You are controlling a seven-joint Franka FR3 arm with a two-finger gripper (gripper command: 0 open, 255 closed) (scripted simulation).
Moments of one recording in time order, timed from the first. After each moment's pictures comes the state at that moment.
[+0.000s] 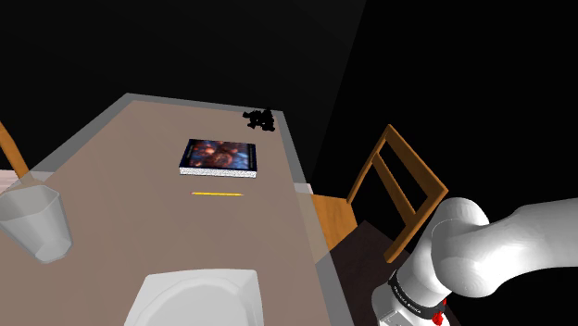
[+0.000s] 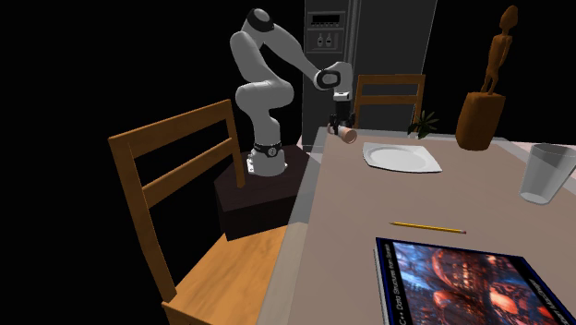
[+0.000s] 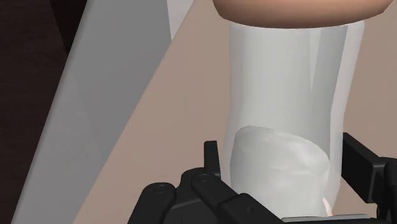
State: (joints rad) arm 0.25 -0.75 1.58 -2.53 0.79 2.27 1.18
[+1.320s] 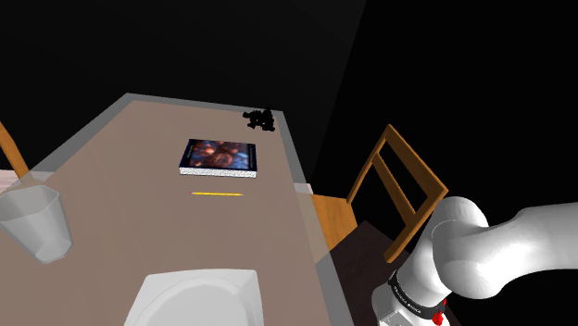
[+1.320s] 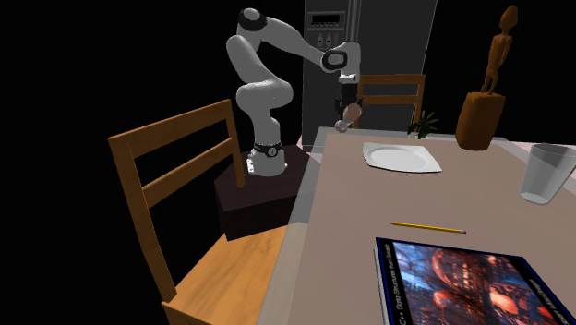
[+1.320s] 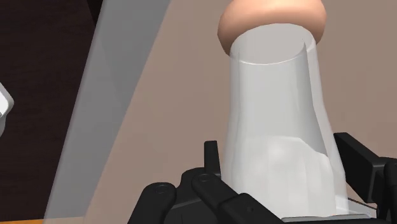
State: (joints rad) arm 0.31 -0.83 1.30 -2.47 0.70 2.02 1.18
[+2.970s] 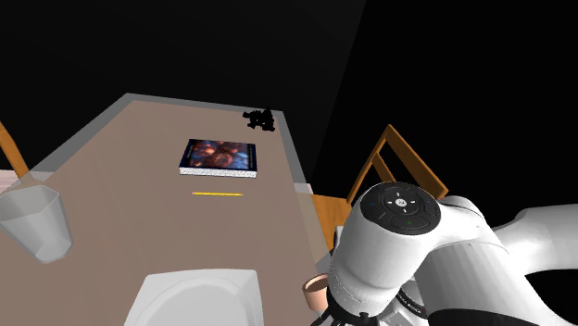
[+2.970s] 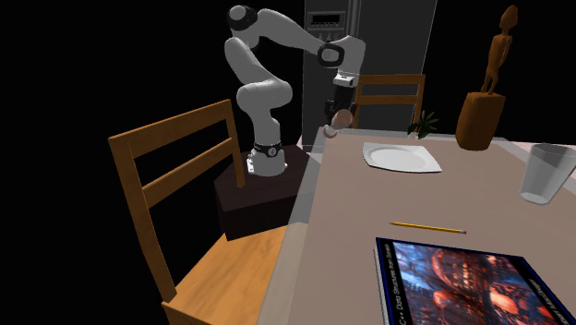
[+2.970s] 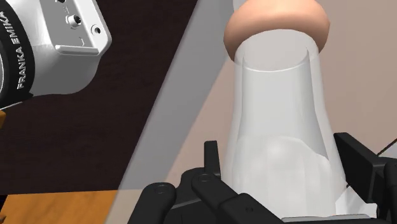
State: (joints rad) arm 0.36 -0.87 0.88 -2.74 0.60 1.86 0.82
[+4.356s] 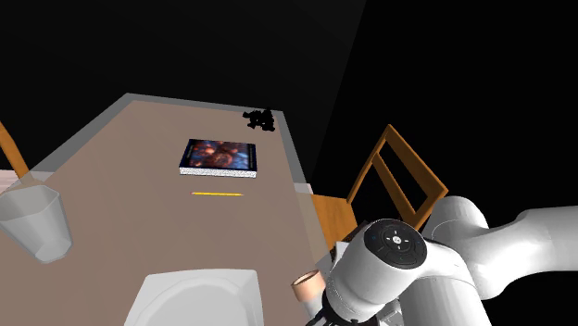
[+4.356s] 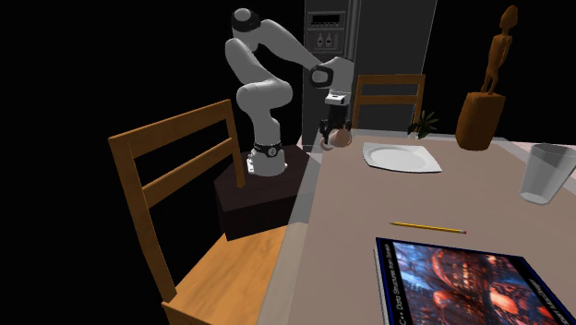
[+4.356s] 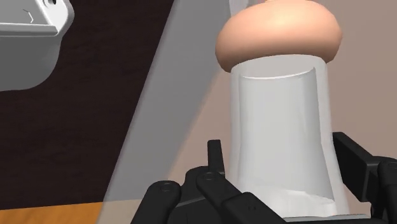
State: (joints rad) arm 0.35 -0.89 1.07 -2.92 0.79 2.13 0.77
